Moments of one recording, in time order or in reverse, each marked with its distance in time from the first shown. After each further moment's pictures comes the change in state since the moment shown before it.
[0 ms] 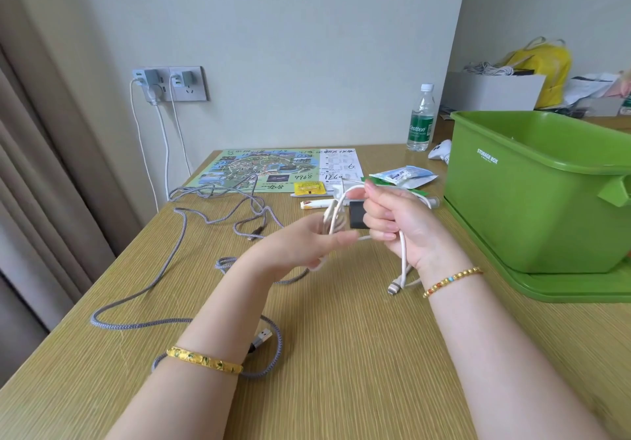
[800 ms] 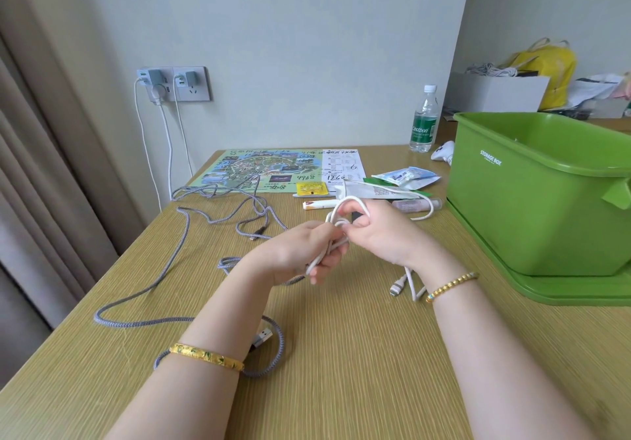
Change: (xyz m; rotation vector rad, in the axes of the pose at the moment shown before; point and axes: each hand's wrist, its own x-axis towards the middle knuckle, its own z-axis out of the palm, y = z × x) left_hand -0.001 -0.001 0.000 -0.144 -0.119 -0.091; right_hand -0.006 0.003 0.020 -1.083 -0.009 -0.128
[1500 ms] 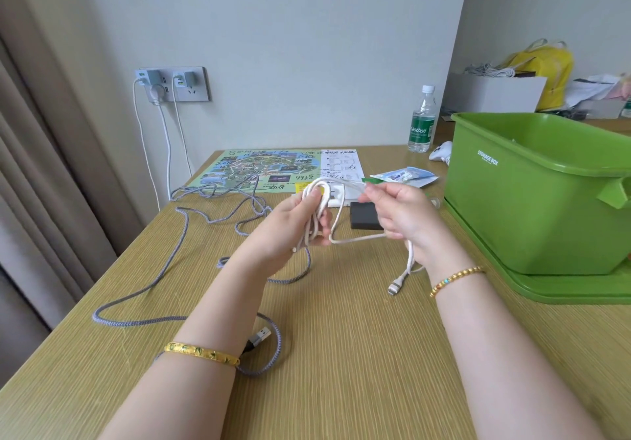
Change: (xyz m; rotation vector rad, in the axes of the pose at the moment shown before) left_hand 0.003 0.001 -0.012 -0.348 0.260 0.245; right_hand 0.007 0.020 -0.015 0.630 0.228 0.146
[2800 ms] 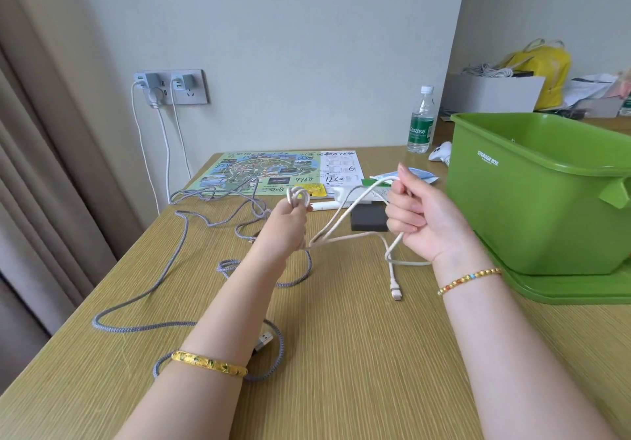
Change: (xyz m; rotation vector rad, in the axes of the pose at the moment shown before) left_hand 0.014 -0.010 -0.001 0.270 0.429 -0.153; right_hand -0.001 -0.008 -0.017 0.659 -0.125 0.175
